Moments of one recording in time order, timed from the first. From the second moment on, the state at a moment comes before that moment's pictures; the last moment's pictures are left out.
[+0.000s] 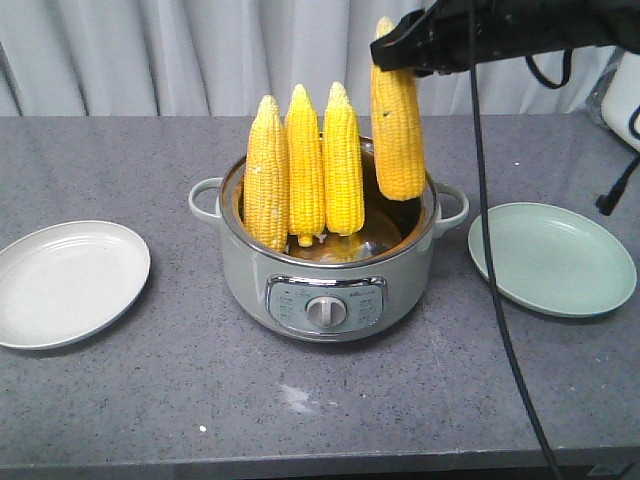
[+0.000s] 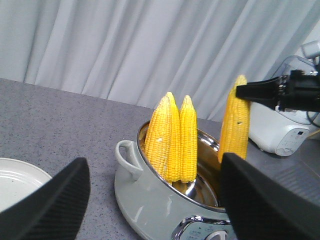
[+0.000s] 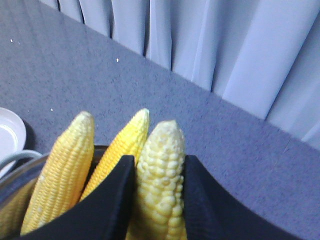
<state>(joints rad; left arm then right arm) 0.03 0.56 -0.74 -0.85 0.56 0.41 0.20 1.77 -1.83 0.68 0.74 -0.75</state>
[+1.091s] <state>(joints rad) 0.03 0.56 -0.74 -0.85 0.57 0.41 0.07 1.60 -1.83 -0.22 1.06 -0.07</state>
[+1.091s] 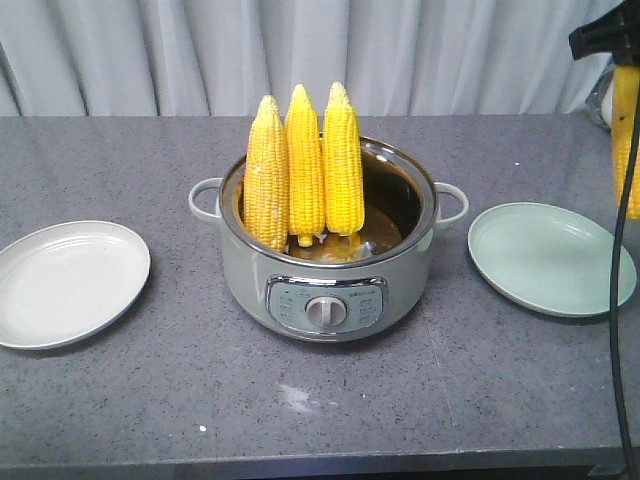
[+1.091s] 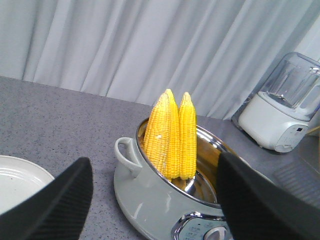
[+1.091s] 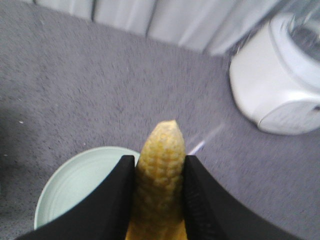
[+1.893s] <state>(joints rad) 0.03 0.56 -0.74 -0.85 0.57 0.41 -0.08 1.99 -1.83 0.16 0.99 -0.30</state>
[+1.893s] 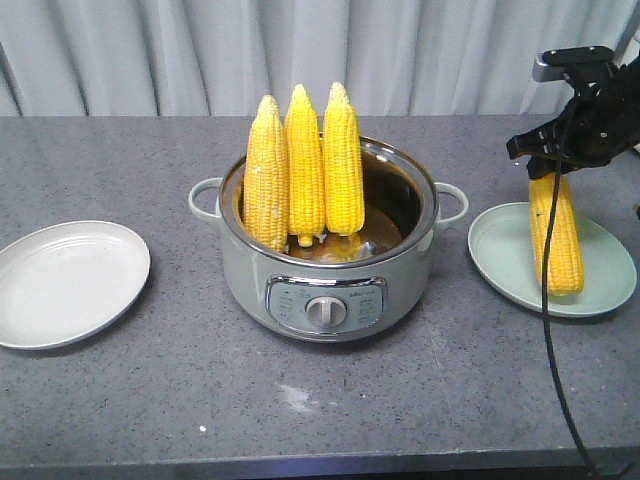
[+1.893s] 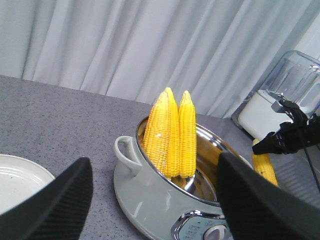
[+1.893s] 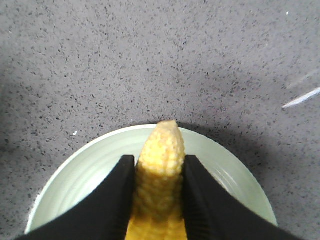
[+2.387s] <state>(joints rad) 0.03 0.56 -0.74 -0.85 0.57 0.41 -0.08 2.01 -1.83 0.16 1.00 -0.32</state>
